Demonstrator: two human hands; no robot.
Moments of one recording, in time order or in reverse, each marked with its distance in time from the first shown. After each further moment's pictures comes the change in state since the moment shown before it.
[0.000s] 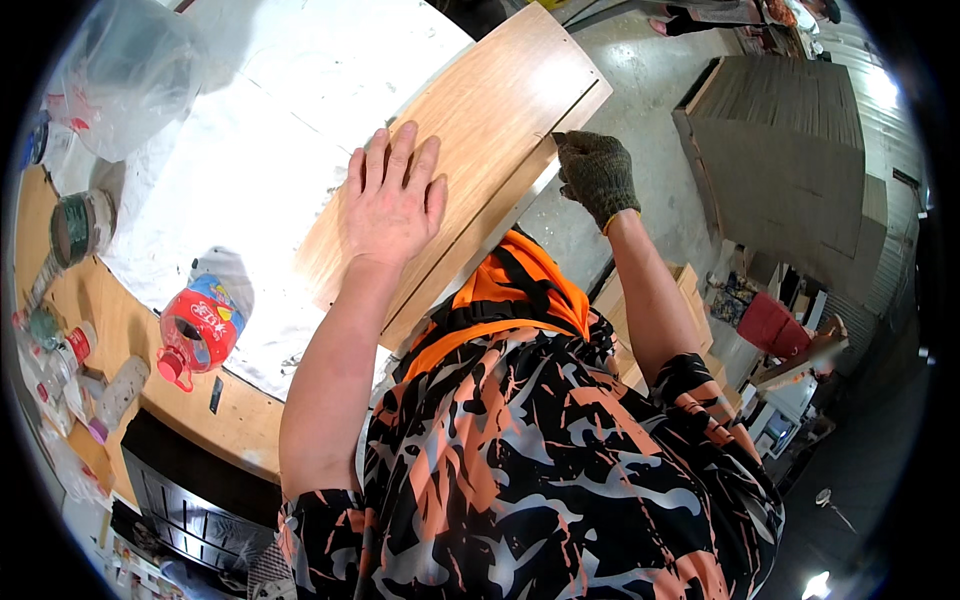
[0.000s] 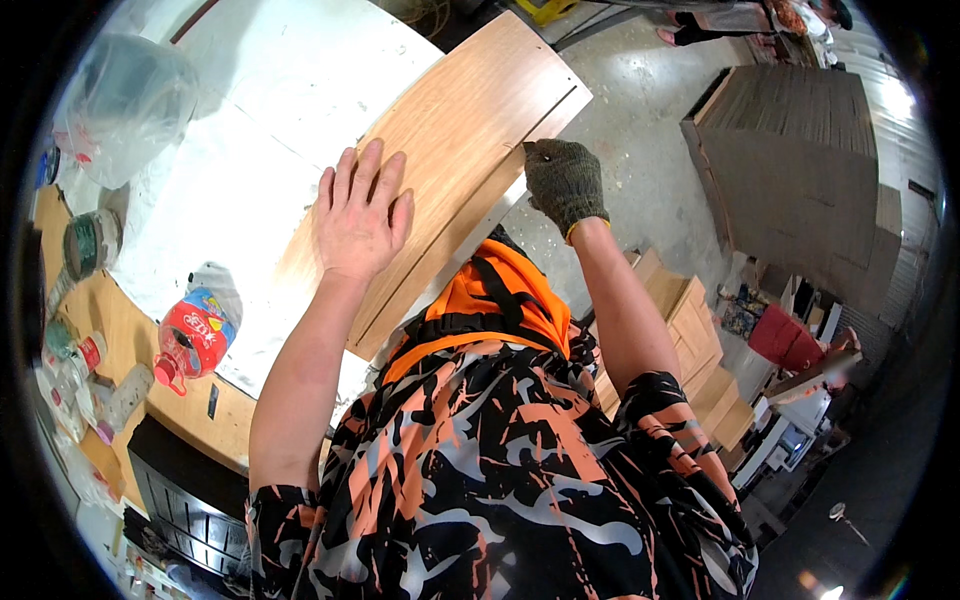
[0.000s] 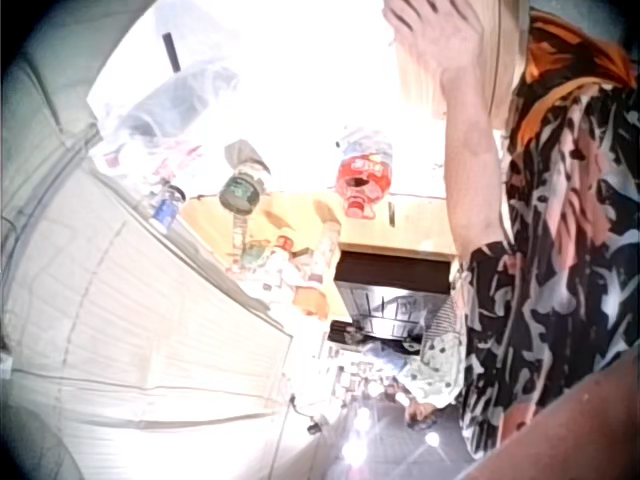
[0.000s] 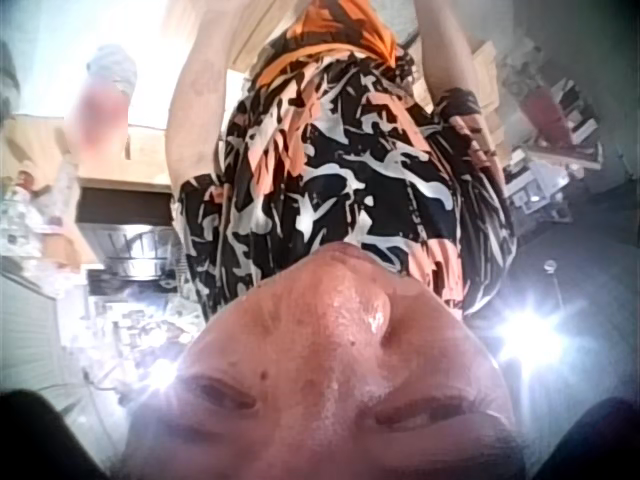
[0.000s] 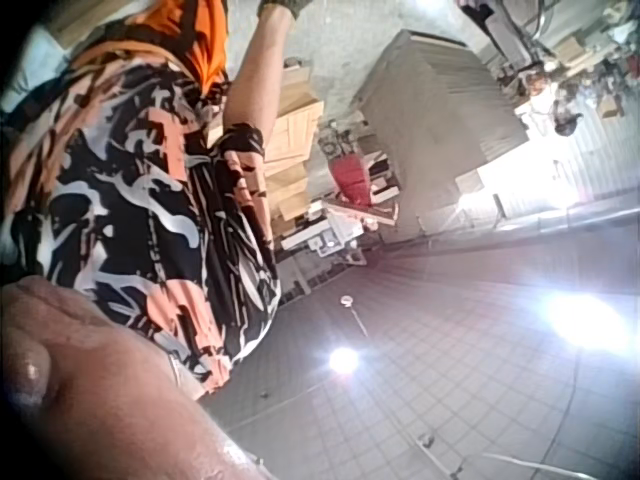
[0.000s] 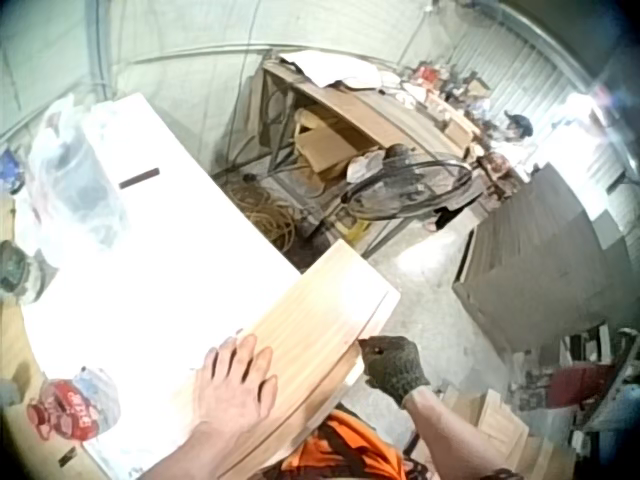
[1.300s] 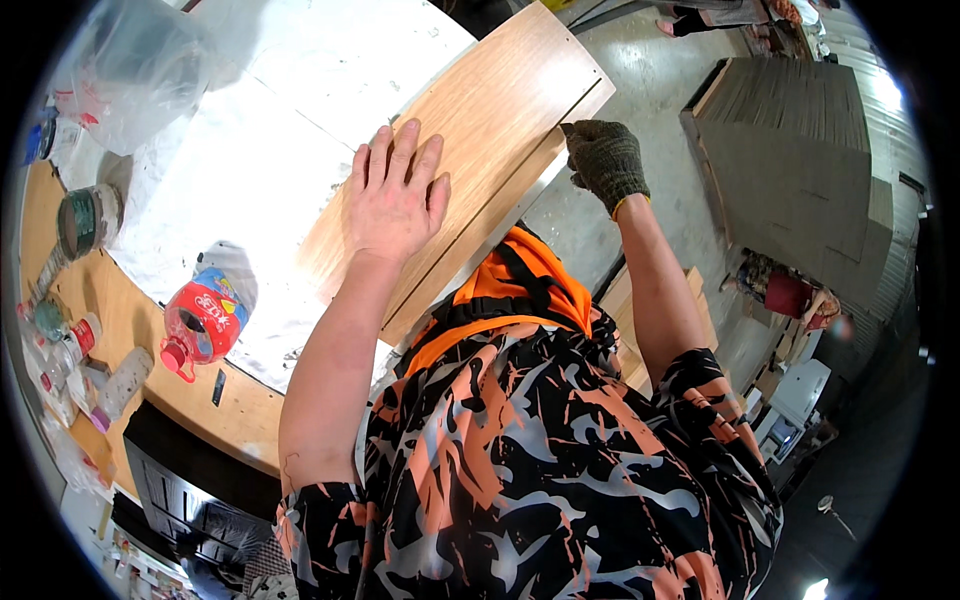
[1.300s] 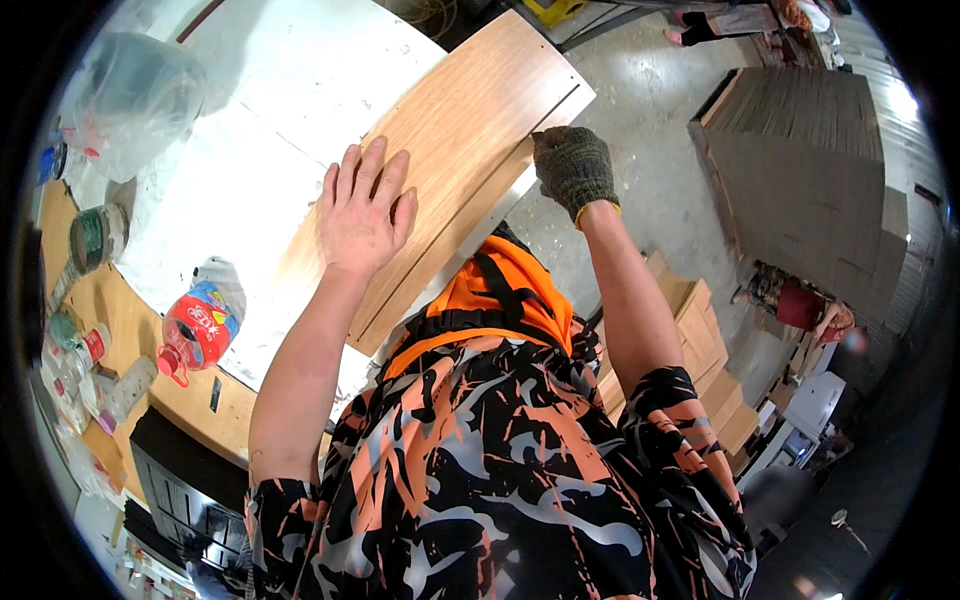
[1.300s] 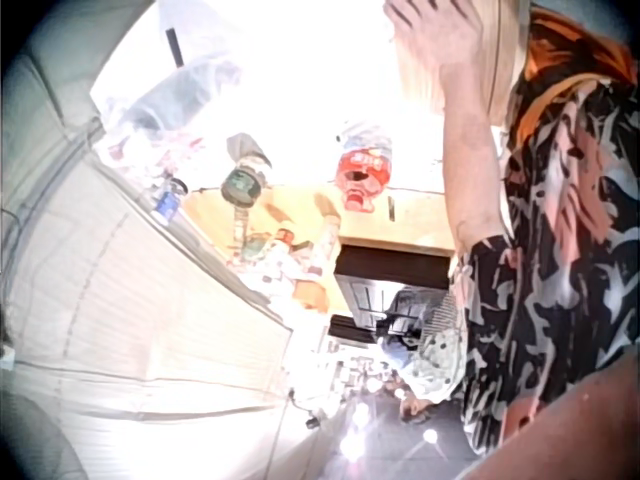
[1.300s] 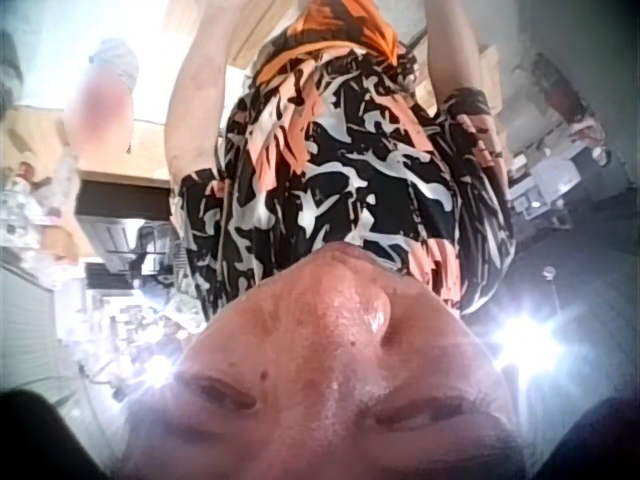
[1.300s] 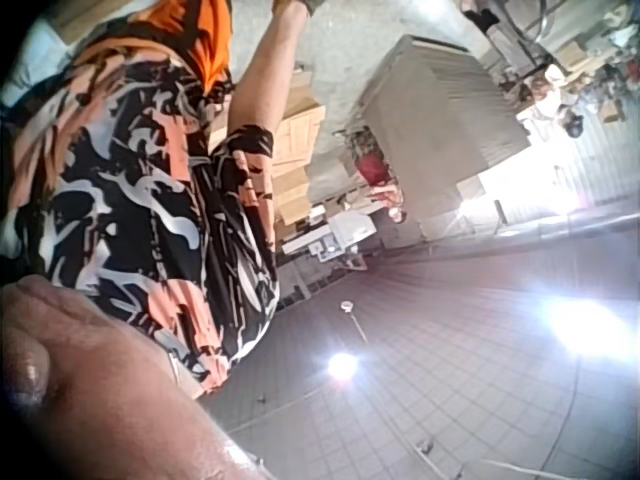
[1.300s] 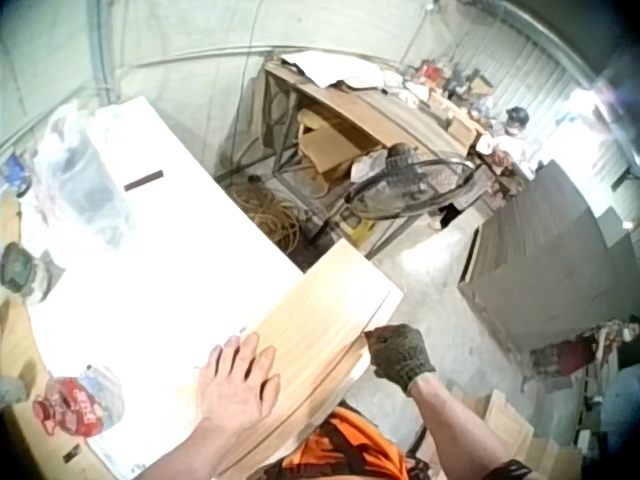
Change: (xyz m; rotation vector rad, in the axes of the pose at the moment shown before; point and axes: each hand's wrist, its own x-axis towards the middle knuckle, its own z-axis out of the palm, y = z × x) left_hand -0.002 -0.001 0.002 -0.023 0.037 0.017; right_hand 0.022 0.000 -0.011 -0.167 -0.075 0.005
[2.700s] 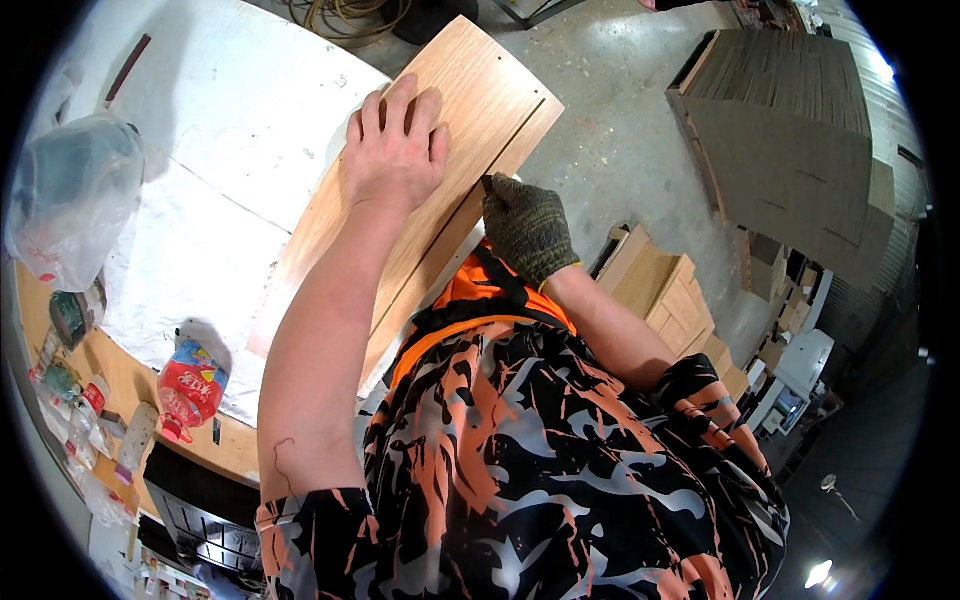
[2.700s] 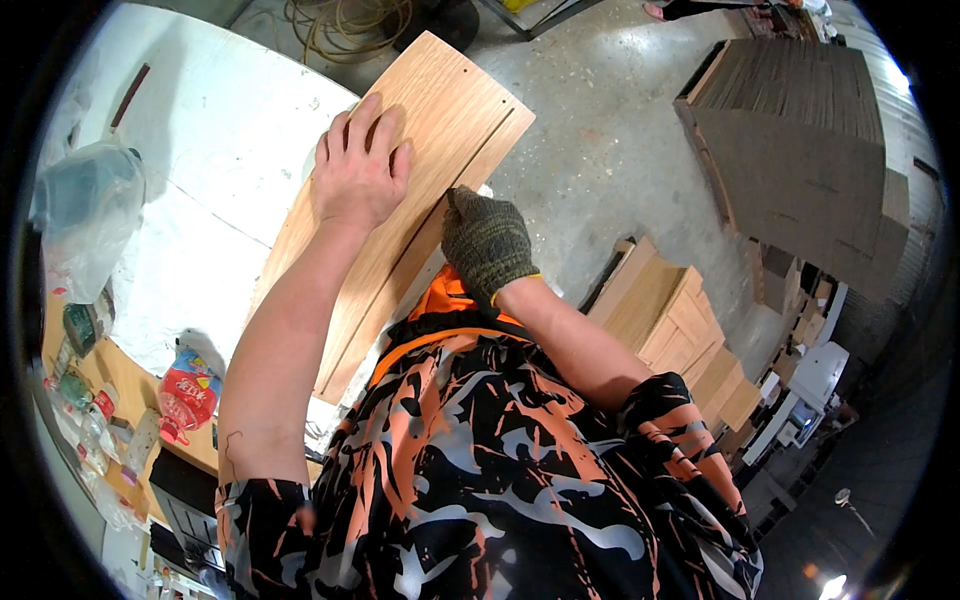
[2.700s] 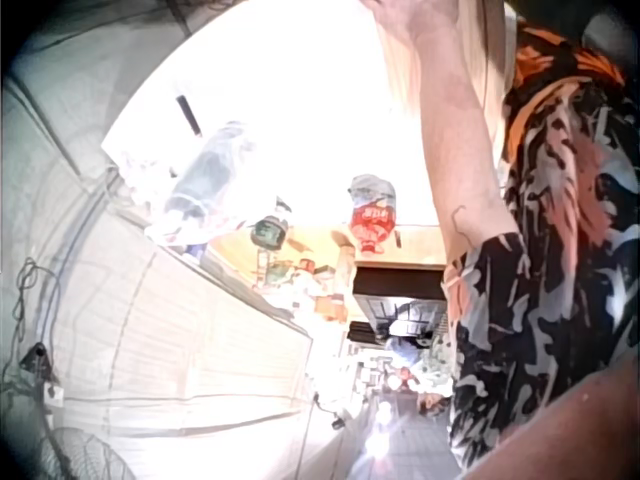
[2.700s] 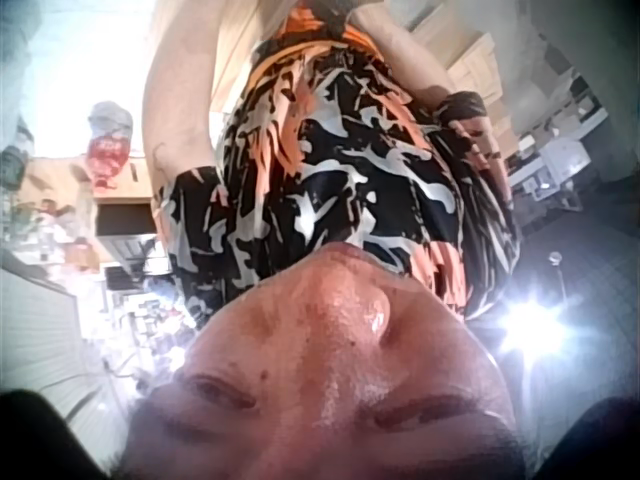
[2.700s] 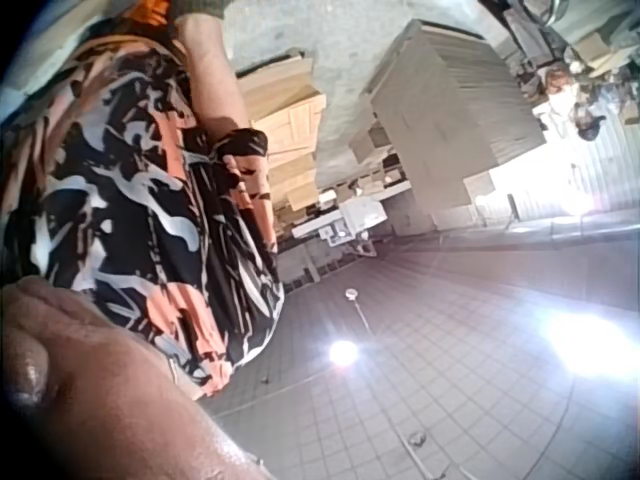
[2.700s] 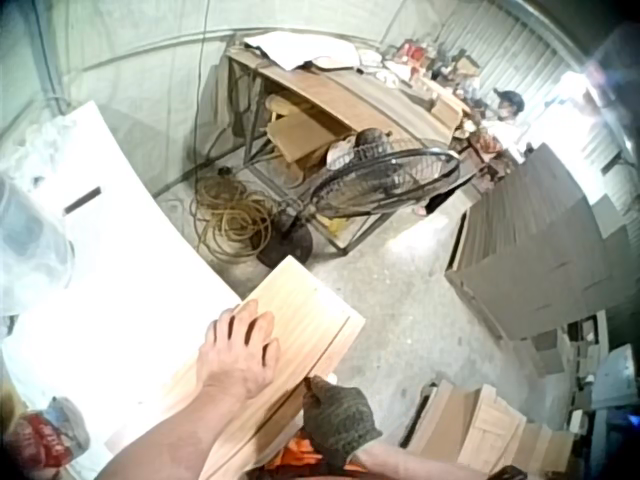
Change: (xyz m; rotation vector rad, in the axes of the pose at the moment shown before) left_hand 0.148 0.063 0.051 0.060 -0.137 -0.008; right_hand -0.006 0.016 0.012 -0.136 0.115 -0.336
